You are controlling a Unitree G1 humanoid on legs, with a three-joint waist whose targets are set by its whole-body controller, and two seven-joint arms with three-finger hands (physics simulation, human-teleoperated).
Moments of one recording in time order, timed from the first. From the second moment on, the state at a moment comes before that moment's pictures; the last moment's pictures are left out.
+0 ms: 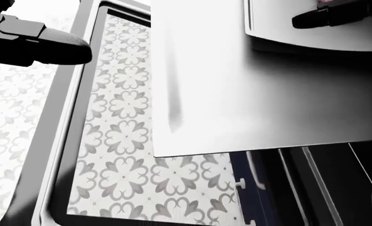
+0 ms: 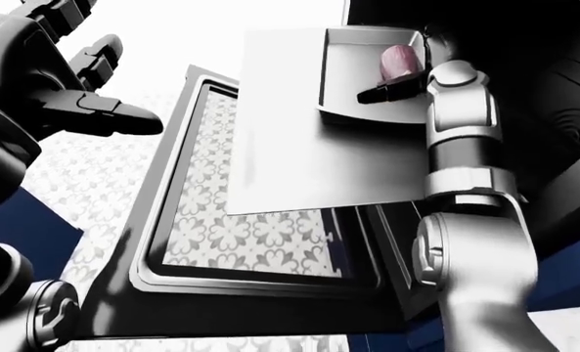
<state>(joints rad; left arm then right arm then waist) -0.94 0.45 0.25 -0.58 -0.55 1.35 0.18 -1.29 -0.53 -0.16 0.92 -0.22 0.50 0.13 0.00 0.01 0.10</state>
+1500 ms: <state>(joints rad) -1.02 0.44 0.26 -0.58 -0.49 1.41 0.13 -1.33 -0.48 -0.11 0.56 -0.46 0.57 0.30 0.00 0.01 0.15</state>
